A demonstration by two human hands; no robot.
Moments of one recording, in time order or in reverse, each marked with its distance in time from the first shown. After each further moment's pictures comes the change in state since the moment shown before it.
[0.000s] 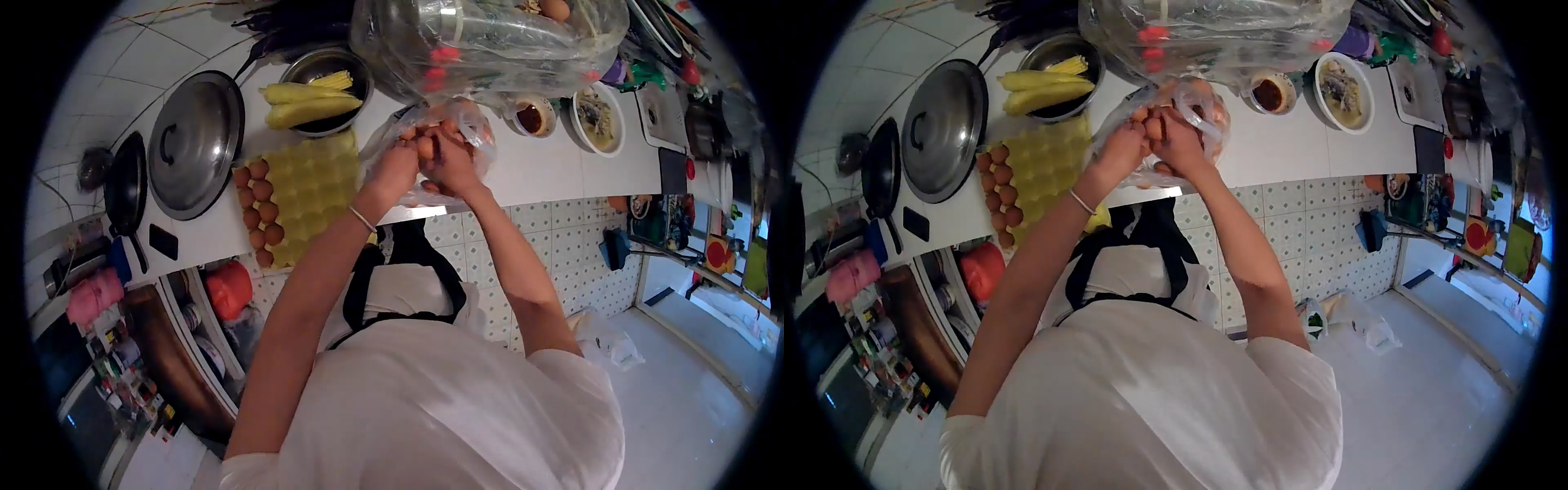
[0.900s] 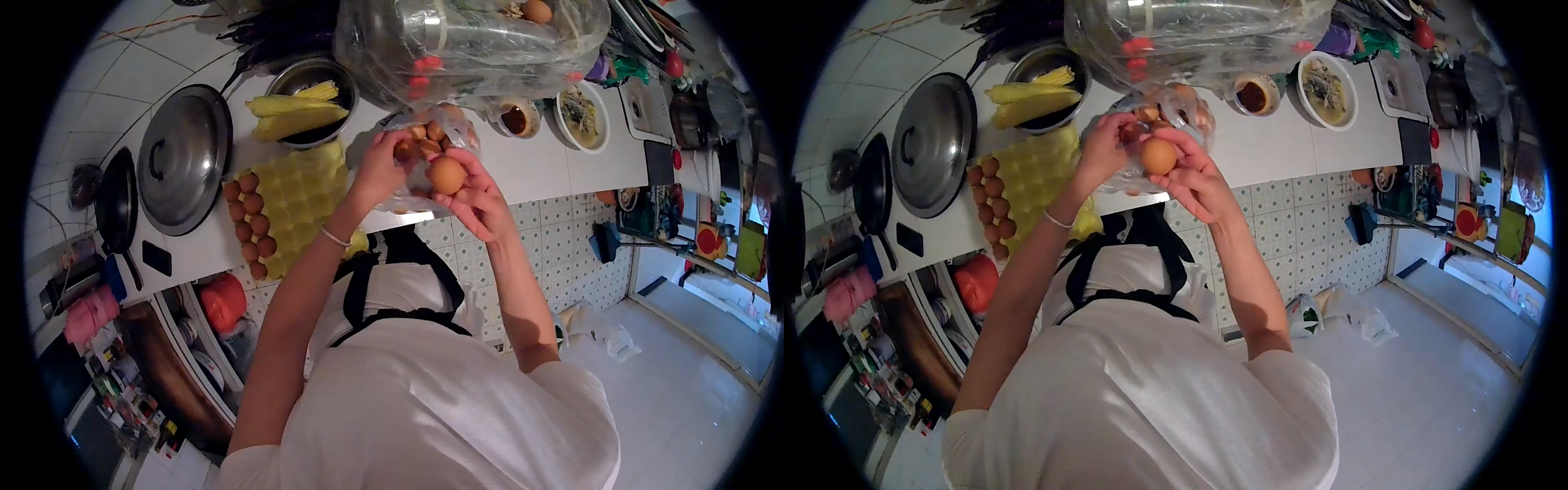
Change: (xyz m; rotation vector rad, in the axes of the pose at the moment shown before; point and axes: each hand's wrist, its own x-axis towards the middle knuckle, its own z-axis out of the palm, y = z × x) left_hand -0.008 0.014 -0.041 -0.476 0.222 0.075; right_hand -0.073 -0.053 -0.079 1.733 -0.169 0.047
